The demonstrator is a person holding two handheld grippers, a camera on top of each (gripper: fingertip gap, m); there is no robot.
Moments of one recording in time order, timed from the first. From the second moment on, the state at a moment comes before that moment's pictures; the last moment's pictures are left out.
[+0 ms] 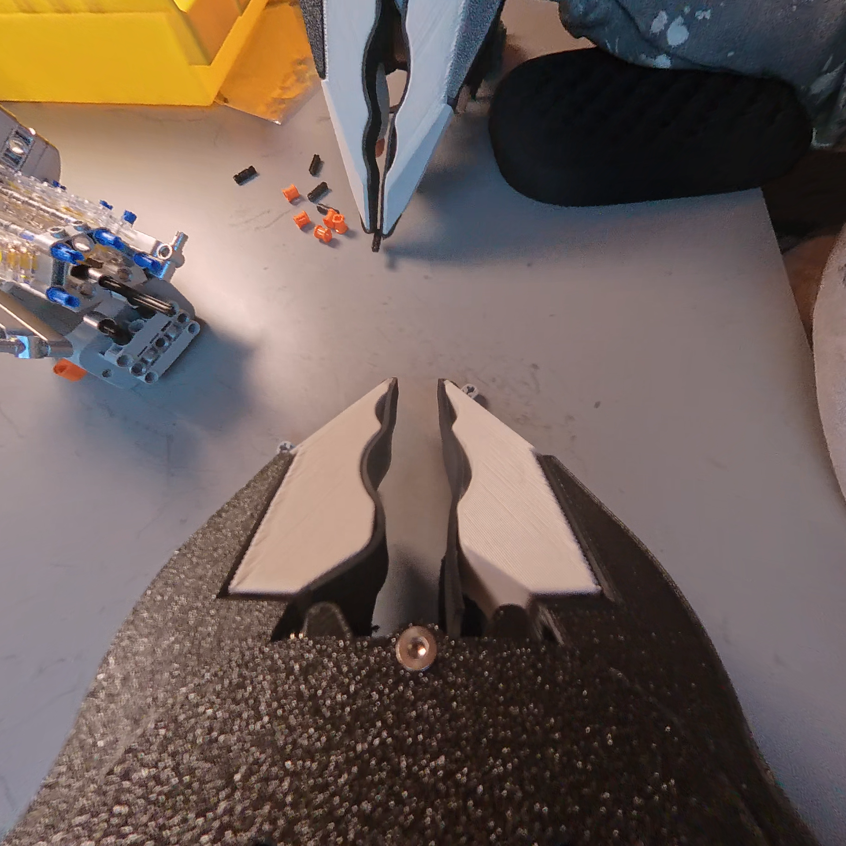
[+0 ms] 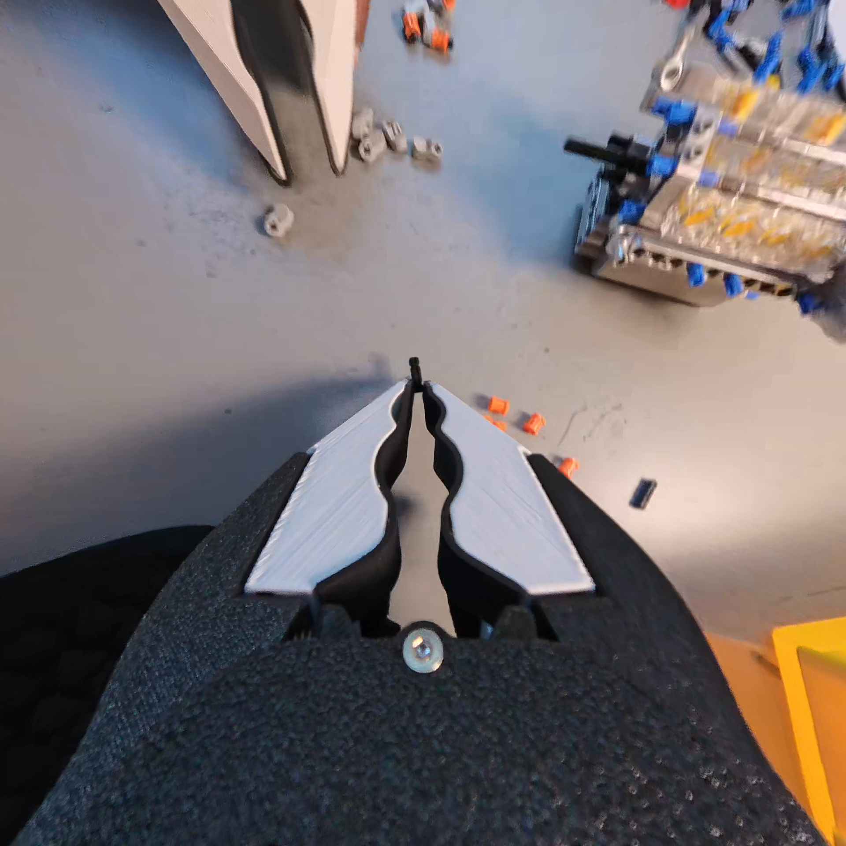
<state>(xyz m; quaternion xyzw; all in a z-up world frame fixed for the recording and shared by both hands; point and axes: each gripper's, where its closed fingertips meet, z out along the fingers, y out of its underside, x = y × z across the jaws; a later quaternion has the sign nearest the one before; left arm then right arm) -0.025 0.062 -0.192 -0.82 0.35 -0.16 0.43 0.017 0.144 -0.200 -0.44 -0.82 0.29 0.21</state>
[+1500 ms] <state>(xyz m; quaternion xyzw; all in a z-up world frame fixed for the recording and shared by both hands) -0.011 0.065 -0.129 -0.72 0.35 -0.13 0.58 -0.018 0.063 -0.127 -0.36 -0.74 0.52 0.23</state>
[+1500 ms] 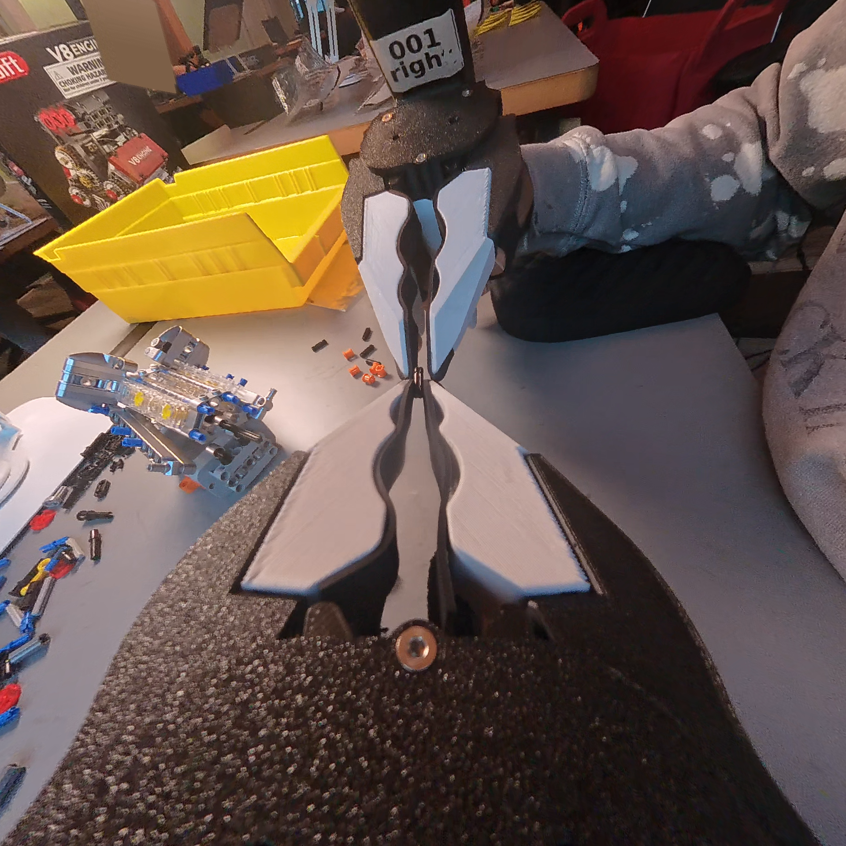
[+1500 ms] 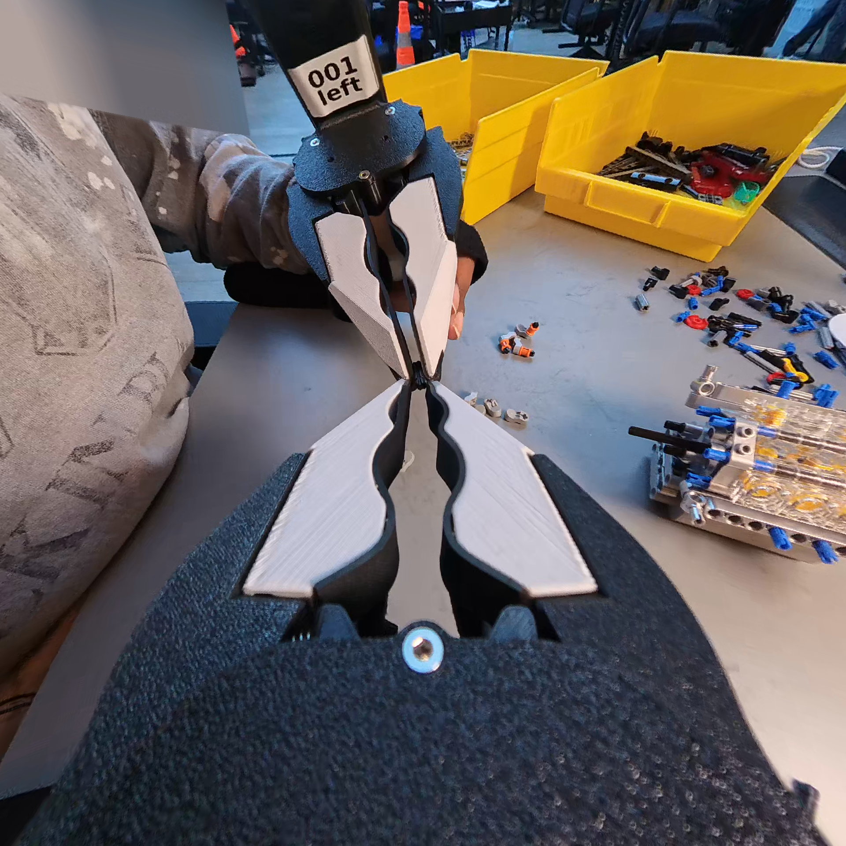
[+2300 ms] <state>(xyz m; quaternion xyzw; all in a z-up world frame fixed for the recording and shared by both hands) -0.011 0.061 -0.146 -0.75 0.34 -0.17 0.54 -0.019 0.060 -0.141 -0.37 -0.75 0.50 0.22</state>
